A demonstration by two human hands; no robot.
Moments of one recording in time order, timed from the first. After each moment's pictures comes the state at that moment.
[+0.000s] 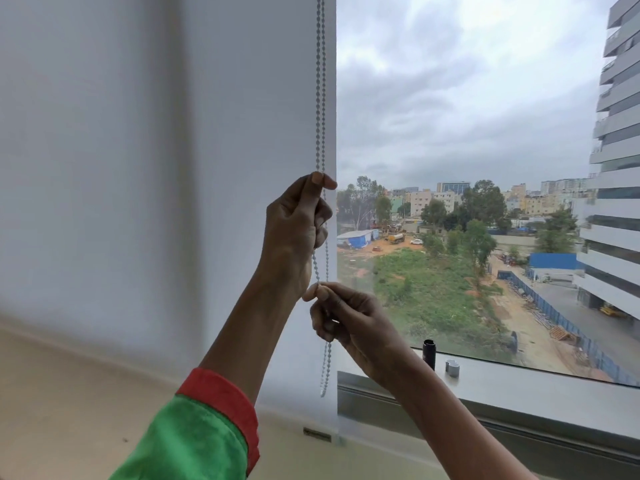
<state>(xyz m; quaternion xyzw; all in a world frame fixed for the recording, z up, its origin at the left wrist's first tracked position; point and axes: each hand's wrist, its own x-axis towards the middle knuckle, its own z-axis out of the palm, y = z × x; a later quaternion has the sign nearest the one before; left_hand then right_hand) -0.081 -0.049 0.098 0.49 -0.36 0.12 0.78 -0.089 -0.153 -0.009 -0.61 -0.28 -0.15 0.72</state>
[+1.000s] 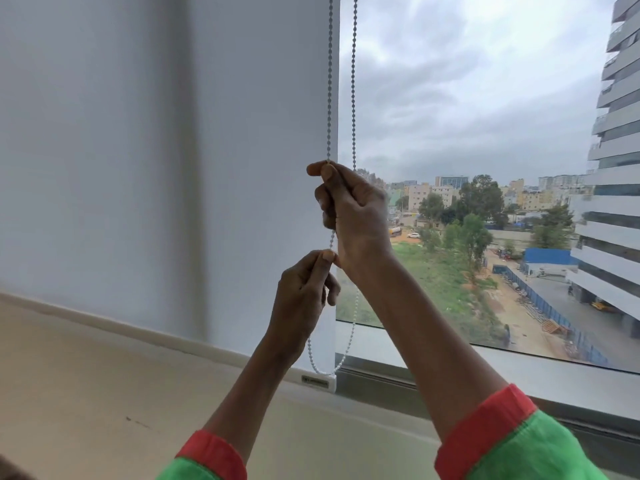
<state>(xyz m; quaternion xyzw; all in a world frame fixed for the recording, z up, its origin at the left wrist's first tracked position) -0.088 -0.043 0.011 0.63 -0.35 0.14 0.68 -0.104 -0.119 0.093 -0.58 -0.22 -0.40 0.68</state>
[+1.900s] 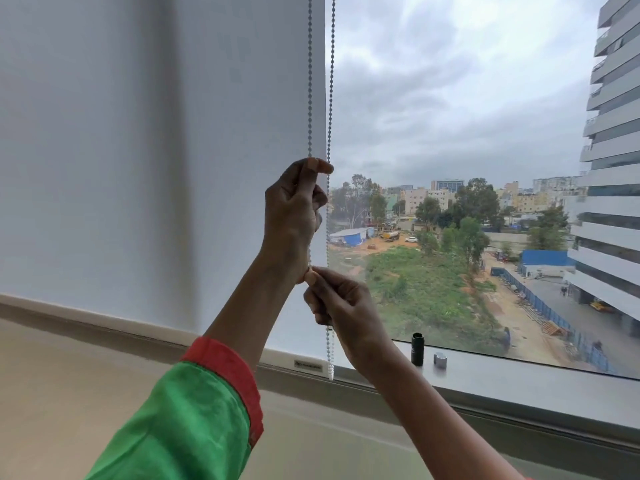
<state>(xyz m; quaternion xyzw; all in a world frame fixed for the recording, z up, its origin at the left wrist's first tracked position) -0.087 -0.059 0.110 0.51 -0.34 0.17 0.77 -0.097 -0.139 0.000 -0.64 -0.23 -0.26 0.69</state>
